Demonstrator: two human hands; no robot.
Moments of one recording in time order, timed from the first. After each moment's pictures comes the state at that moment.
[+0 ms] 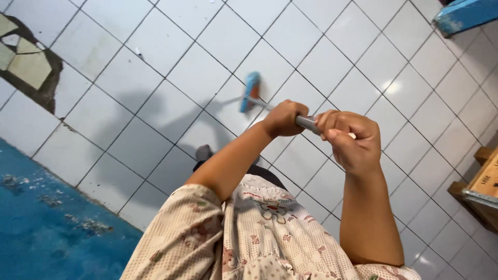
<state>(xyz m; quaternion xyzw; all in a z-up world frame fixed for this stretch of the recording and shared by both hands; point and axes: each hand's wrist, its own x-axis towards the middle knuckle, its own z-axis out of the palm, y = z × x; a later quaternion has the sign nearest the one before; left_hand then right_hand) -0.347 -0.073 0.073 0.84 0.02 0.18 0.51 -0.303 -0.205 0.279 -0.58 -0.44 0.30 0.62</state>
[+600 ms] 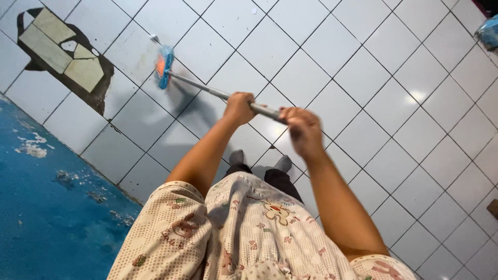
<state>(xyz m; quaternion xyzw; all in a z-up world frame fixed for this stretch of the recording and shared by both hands) -0.531 0.153 -0.005 0.88 0.28 0.14 0.35 -0.432 -0.035 0.150 -0.50 -0.26 0.40 0.72</state>
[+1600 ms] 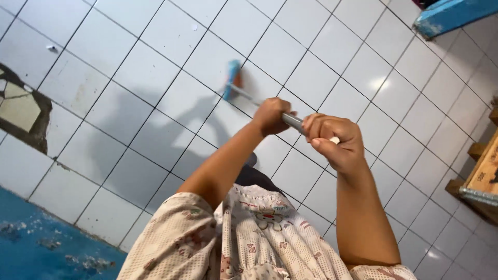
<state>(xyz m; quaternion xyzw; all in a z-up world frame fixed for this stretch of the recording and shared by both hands) -0.248 0.001 0.030 0.85 0.04 0.22 0.47 -0.209 -0.148 0.255 -0.58 -0.46 0.29 0.60</state>
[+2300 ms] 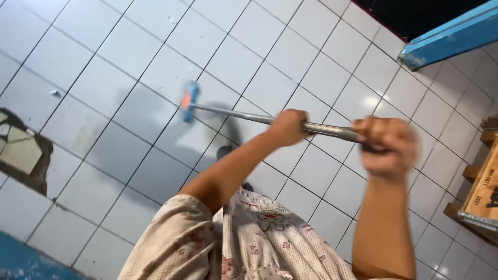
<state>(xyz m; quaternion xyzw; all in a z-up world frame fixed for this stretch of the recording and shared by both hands) -0.108 0.046 0.107 0.87 0.09 0.08 0.47 -0.038 -0.148 0.268 -0.47 -0.27 0.27 0.80</state>
